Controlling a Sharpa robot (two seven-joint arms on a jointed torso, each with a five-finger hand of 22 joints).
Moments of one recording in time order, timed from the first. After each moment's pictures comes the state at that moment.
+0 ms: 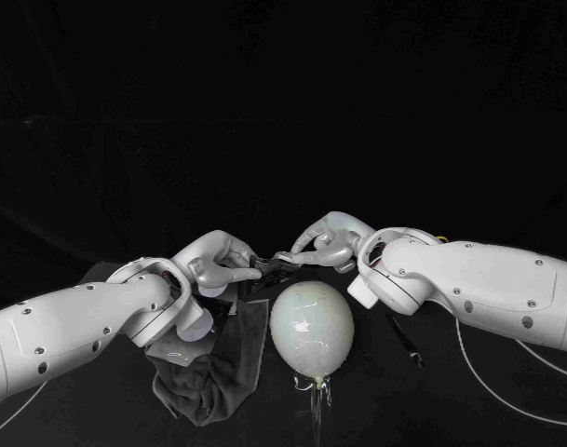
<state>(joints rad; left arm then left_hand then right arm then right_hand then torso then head) 1.27 -0.81 -0.07 1.41 -0.86 -0.32 0.23 1.80 0.02 0.10 0.28 0.04 1.03 0.15 0.36 0.35 1.20 0.09 0.22 0.09 0.89 0.08 0.50 0.34 0.15 0.81 0.27 0.34 0.13 1.45 -0.60 -0.17 1.42 -0.72 -0.37 -0.16 1.41 -0.05 0.47 0.09 0.05 1.05 0.07 0.35 0.51 1.46 0.00 1.46 1.31 1.46 -0.06 1.55 1.31 0.04 1.46 0.05 1.43 1.31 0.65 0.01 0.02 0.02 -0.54</state>
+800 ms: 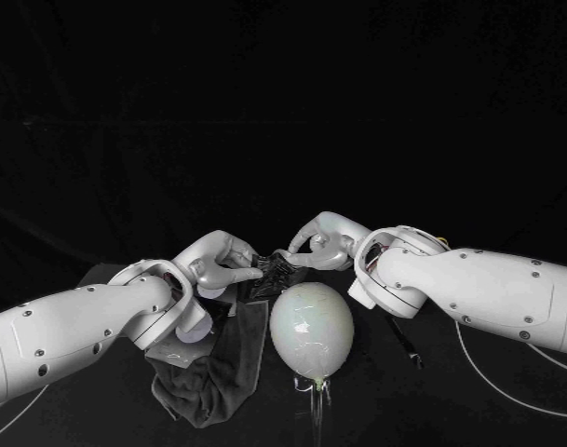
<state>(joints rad) 1.27 -0.81 -0.07 1.42 -0.84 -0.34 0.24 1.80 0.01 0.15 0.28 0.05 1.03 0.15 0.37 0.35 1.22 0.09 0.22 0.09 0.90 0.08 0.50 0.33 0.15 0.81 0.27 0.36 0.15 1.45 -0.60 -0.17 1.44 -0.96 -0.37 -0.16 1.32 -0.12 0.44 0.13 0.05 0.93 0.12 0.28 0.50 1.46 0.03 1.34 1.31 1.47 -0.04 1.55 1.31 0.04 1.47 0.05 1.38 1.31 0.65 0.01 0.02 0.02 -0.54</state>
